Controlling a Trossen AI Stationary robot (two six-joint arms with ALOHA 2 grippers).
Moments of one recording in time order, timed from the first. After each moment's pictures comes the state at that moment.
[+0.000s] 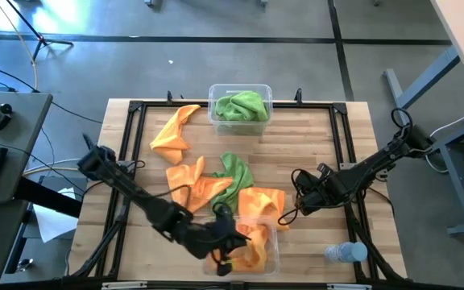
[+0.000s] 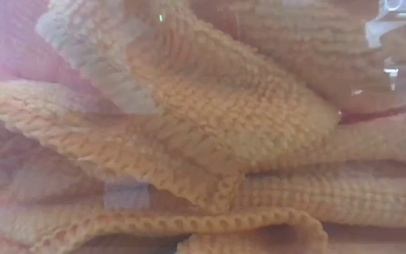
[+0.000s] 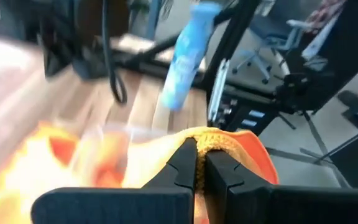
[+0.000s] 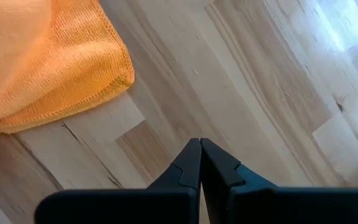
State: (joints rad) left arm -0.61 1.82 1.57 -0.22 -0.50 -0.55; right arm 0.50 1.32 0.83 -1.05 0.40 1.06
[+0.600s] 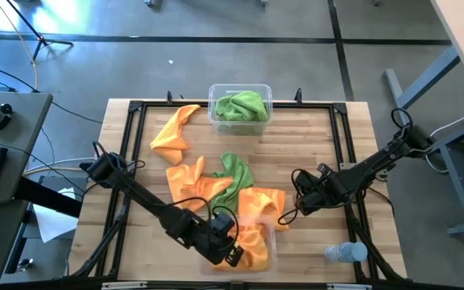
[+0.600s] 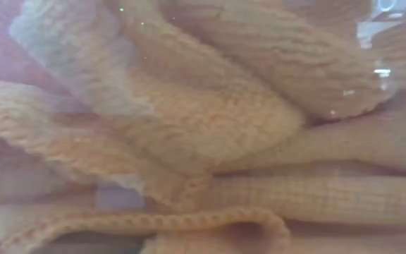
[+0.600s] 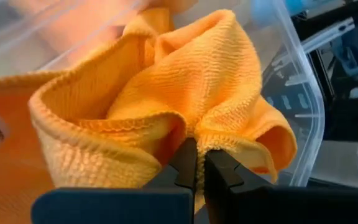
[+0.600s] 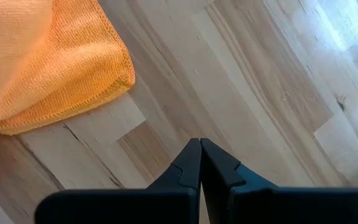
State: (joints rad) left arm -0.59 1.95 1.57 -0.50 -0.31 -1.44; right arm 0.50 1.32 0.83 -1.05 0.39 1.07
